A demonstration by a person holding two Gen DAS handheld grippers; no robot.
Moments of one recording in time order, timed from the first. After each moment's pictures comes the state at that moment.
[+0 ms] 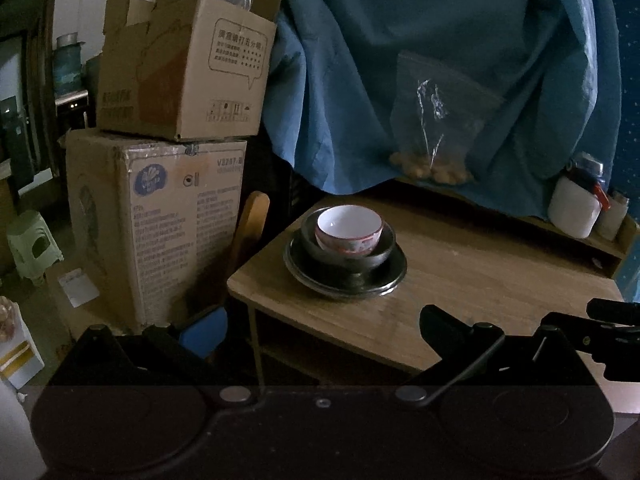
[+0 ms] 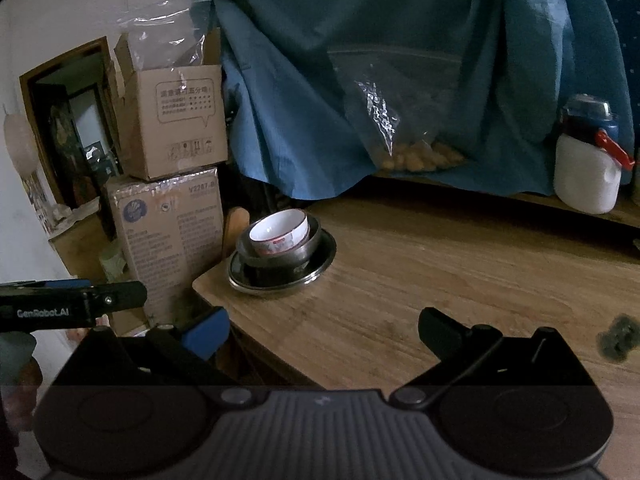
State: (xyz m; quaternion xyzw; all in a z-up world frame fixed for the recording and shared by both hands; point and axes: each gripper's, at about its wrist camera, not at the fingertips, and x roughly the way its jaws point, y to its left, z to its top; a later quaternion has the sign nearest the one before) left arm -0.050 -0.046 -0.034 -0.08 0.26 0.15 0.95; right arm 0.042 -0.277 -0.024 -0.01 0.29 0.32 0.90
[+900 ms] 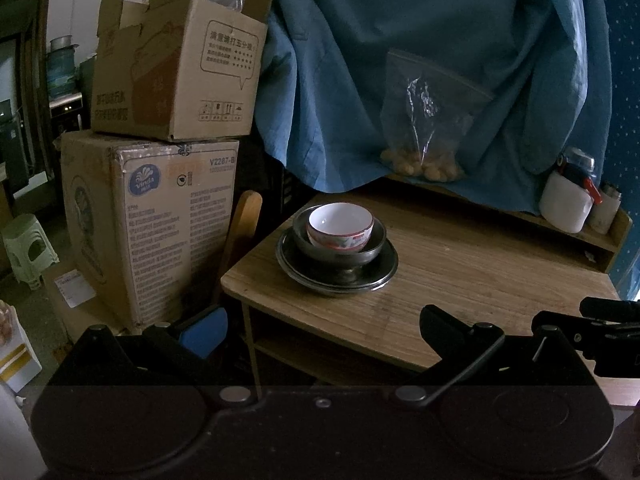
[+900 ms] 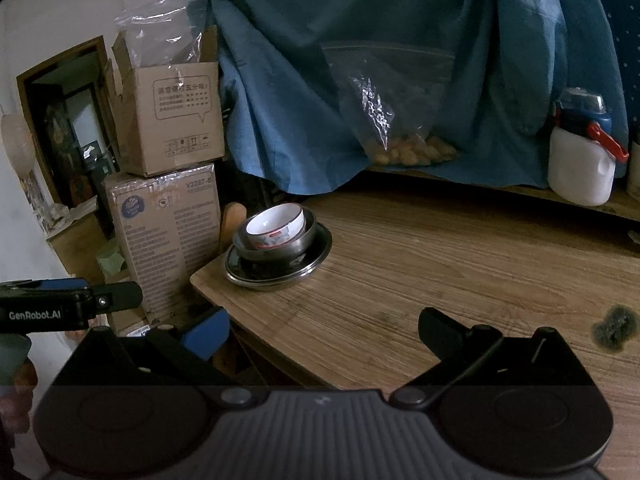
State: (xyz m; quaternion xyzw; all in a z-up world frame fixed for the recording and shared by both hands) left arm -0.055 -0.054 -0.033 -0.07 0.26 0.14 0.95; right arm 0.042 -0.285 -0.028 -0.01 0.29 0.32 0.90
